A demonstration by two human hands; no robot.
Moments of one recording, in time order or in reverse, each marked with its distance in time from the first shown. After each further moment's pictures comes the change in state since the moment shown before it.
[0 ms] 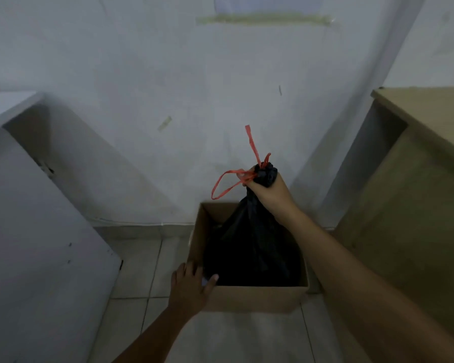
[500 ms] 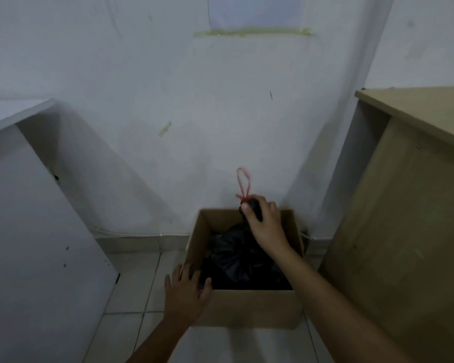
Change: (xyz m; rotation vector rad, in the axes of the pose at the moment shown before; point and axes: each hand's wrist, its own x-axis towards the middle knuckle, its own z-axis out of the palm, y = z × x) left_hand 0.003 -0.004 0.035 0.058 0.134 -0.064; right_hand -0.032 0.126 0.015 -0.345 0.189 -0.158
